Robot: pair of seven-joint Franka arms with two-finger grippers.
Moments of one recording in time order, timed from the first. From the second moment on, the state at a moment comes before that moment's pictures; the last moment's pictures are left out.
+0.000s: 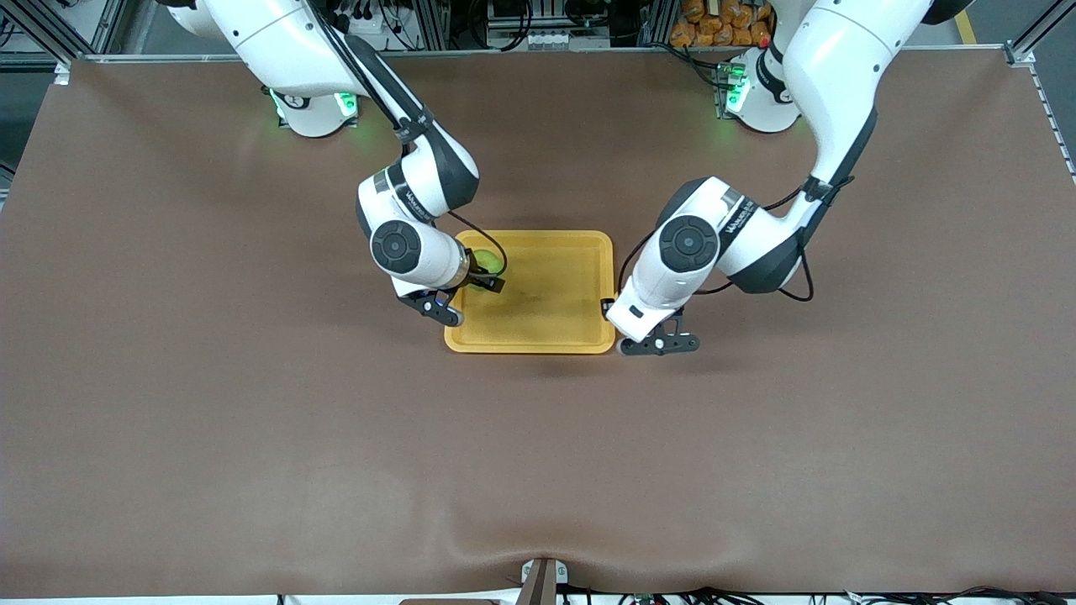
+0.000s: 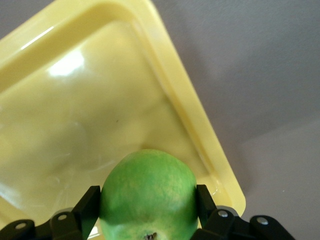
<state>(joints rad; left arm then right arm) -0.20 0.58 -0.44 -1.71 0.22 2.23 -0.76 0.50 0.52 0.12 -1.88 0.32 2.23 0.90</state>
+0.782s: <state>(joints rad) -0.28 0.68 -0.44 -1.65 0.22 2.23 -0.76 0.48 0.56 0.10 -1.86 0.32 2.24 1.00</state>
